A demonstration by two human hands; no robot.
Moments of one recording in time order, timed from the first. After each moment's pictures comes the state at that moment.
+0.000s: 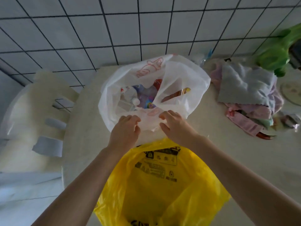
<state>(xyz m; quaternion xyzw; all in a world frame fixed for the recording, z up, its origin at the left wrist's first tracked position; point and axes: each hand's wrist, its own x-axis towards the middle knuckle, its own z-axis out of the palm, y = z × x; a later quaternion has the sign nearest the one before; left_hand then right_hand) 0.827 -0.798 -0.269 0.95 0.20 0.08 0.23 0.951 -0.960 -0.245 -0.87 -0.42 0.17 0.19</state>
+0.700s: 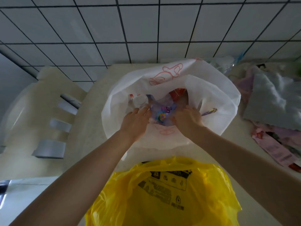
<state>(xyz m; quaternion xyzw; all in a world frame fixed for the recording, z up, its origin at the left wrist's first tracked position) 0.918 -0.733 -0.318 0.98 0.15 -0.09 0.02 1.053 -0.882 -0.294 -0.89 -0.42 0.13 -0.07</state>
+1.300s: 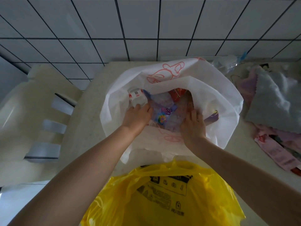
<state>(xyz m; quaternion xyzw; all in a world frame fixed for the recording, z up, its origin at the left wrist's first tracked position) 0.947 -0.722 -0.322 0.98 0.13 -0.12 -0.06 1.045 -0.900 -0.326 -0.88 -0.40 0.09 -0.26</state>
